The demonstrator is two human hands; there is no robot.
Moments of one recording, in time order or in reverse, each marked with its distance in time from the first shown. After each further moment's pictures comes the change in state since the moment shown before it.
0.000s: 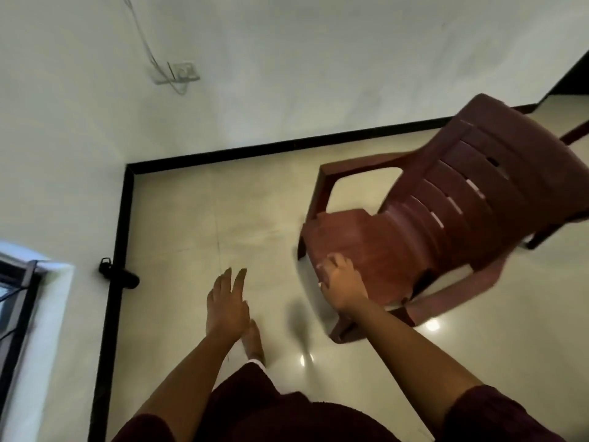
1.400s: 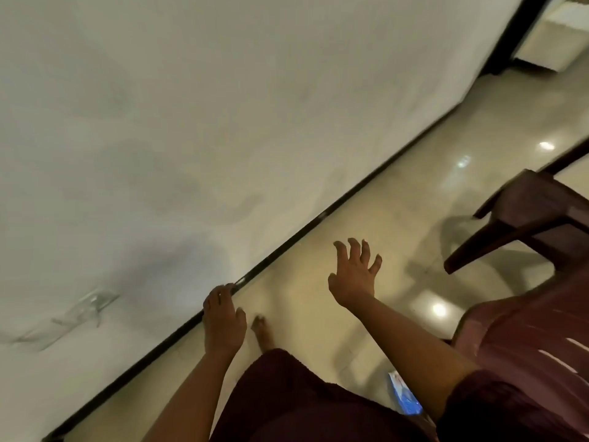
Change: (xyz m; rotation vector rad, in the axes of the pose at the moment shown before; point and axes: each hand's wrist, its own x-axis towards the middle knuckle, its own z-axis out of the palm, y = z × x) left_hand 0.833 0.069 -0.168 -0.241 0.025 0.357; right_hand 0.706 -0.044 -0.264 0.027 0.328 0.609
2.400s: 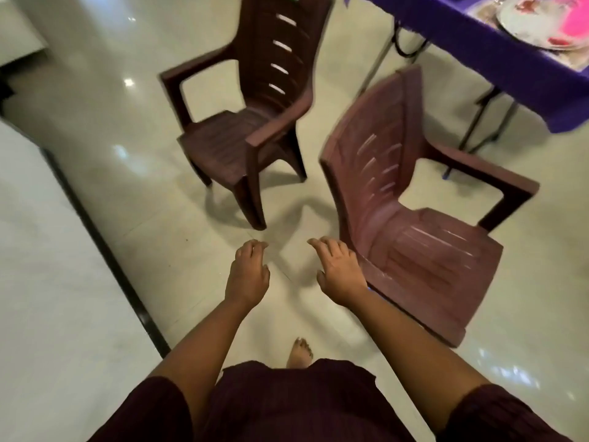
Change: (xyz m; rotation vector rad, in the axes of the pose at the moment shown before) left_hand 0.211 0.482 0.299 0.169 -0.976 1.601; right_hand 0.082 0.234 -0.039 0.339 0.326 1.165
